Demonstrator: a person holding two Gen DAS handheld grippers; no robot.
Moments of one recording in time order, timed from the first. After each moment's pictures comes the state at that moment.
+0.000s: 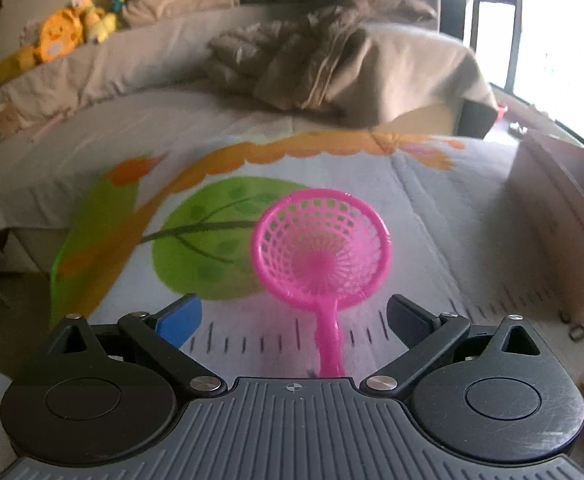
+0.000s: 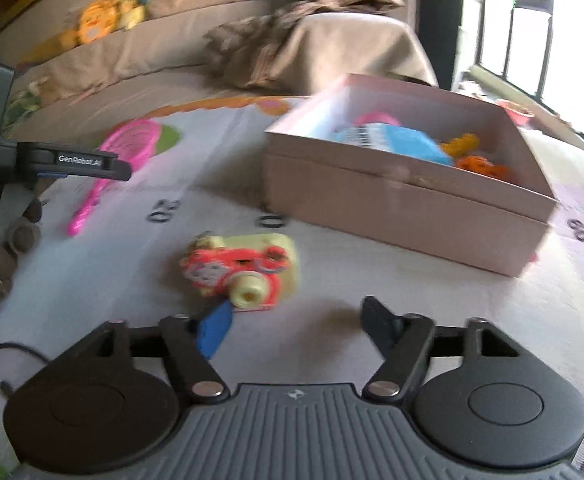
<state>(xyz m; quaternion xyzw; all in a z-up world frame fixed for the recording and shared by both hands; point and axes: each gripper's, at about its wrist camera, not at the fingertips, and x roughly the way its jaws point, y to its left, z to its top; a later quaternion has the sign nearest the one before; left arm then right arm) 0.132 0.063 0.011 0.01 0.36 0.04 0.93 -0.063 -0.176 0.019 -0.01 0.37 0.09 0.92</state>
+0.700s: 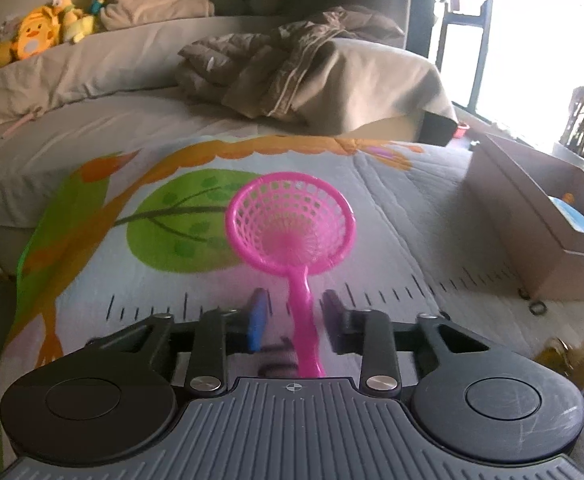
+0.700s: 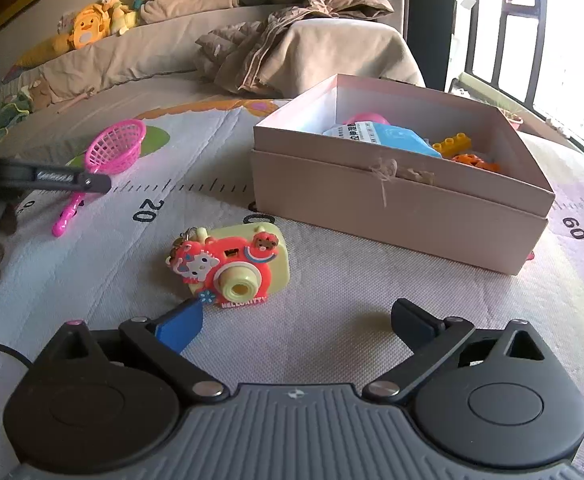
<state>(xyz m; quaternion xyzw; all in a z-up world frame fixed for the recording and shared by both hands) 0.093 0.067 0.004 -0.02 0.33 -0.02 0.94 -0.065 -0.175 0.010 -0.02 0.36 0.09 0.93</state>
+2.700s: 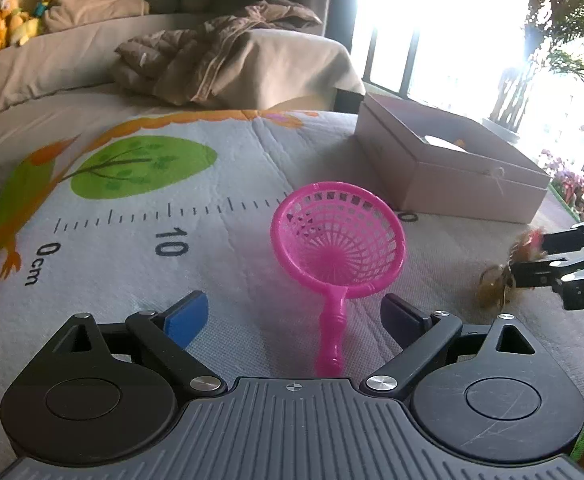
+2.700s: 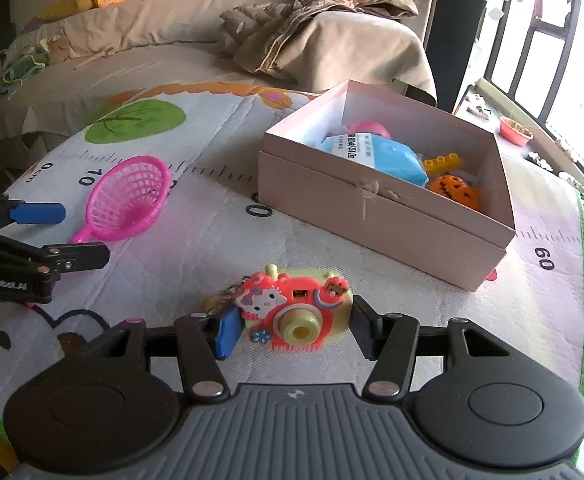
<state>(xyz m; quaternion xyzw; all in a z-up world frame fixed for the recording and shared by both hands) 0.010 0.034 -0.003 -0.02 0.33 -0.12 0.94 -0.080 -0.179 0.043 -0.09 0.39 0.10 0.91</state>
